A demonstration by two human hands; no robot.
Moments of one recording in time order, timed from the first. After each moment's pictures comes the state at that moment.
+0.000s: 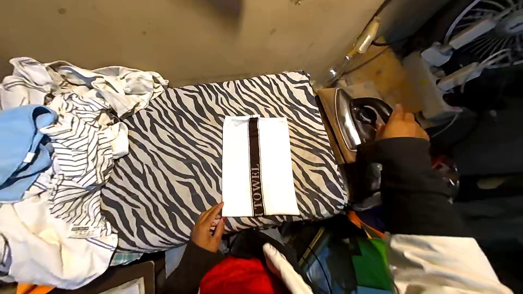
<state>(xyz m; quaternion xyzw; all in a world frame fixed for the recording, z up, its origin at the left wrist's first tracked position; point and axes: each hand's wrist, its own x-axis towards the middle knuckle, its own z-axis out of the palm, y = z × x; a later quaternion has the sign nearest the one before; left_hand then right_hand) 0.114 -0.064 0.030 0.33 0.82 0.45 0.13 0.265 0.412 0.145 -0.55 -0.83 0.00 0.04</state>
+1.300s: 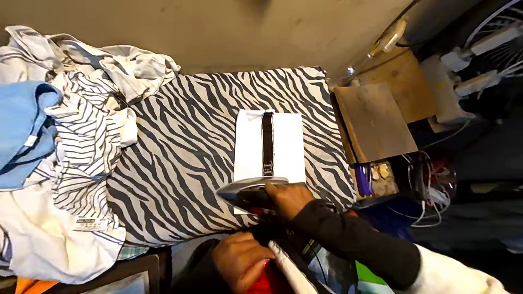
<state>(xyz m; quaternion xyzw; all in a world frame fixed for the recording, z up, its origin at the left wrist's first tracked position) 0.112 -0.069 0.079 0.65 0.57 0.48 0.15 0.170 0.139 0.142 -0.19 -0.94 0.15 -0.26</state>
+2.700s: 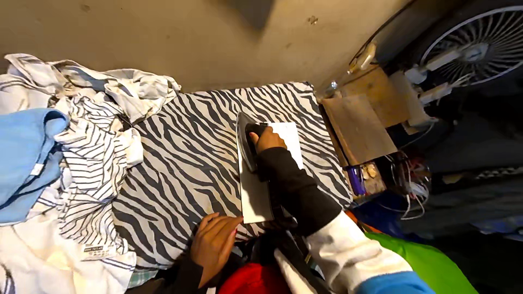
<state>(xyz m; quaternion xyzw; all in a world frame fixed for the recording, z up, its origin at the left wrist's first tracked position) 0.048 -0.097 0.051 0.55 0.73 0.41 0.03 0.014 0.178 0.150 -0.54 -0.80 0.24 -0.11</state>
